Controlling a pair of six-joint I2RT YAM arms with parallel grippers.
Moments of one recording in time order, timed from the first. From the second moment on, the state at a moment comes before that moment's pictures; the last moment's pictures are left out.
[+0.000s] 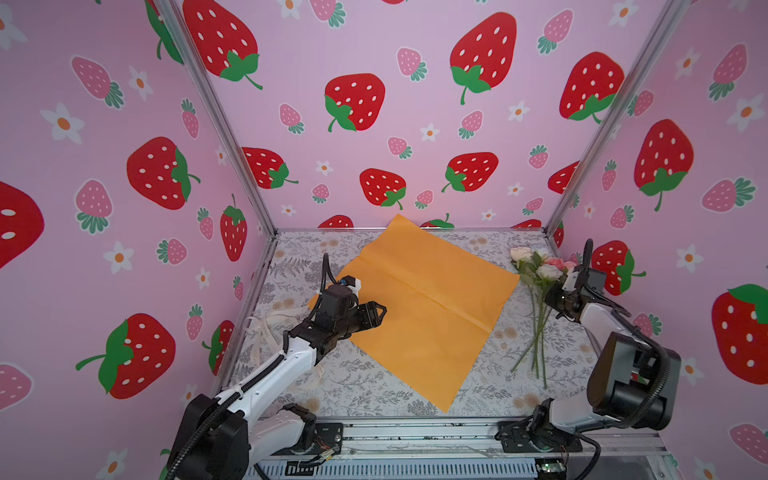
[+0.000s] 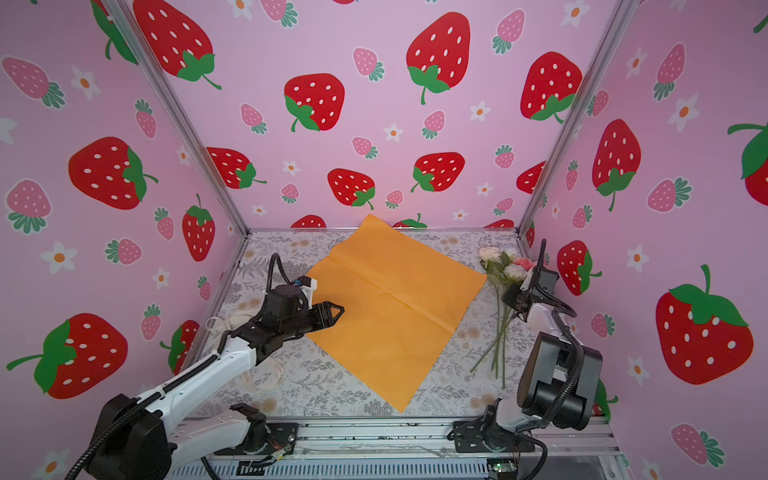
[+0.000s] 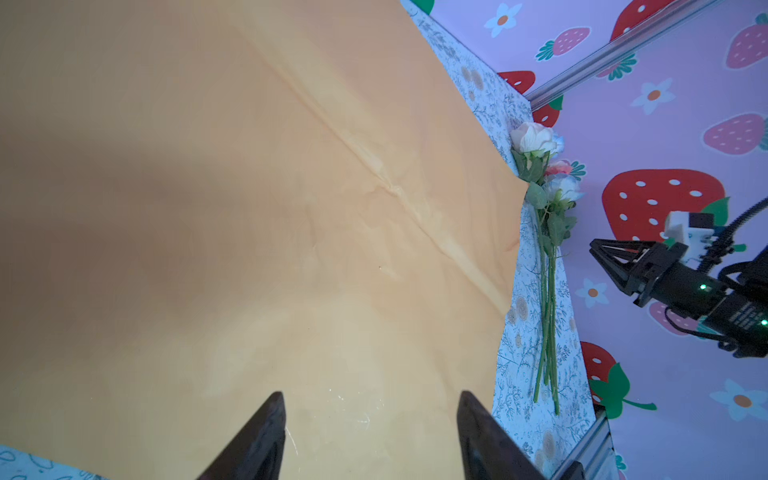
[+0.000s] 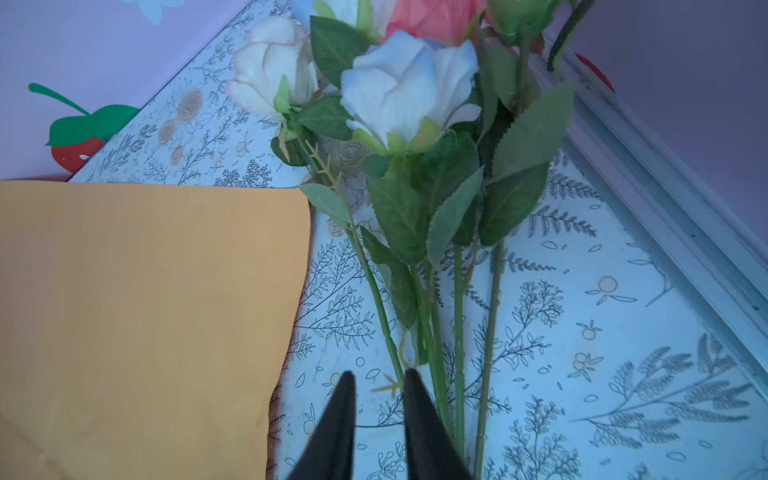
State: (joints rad) left arm -0.42 1.13 0.66 -0.18 0.26 -0.64; right arm -0.27 1.48 0.86 -0.23 -0.23 0.27
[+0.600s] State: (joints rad) left arm -0.40 1.14 0.59 -0.13 0.27 -0.63; right arm -0.18 1.66 0.99 -0.36 -0.08 0.20
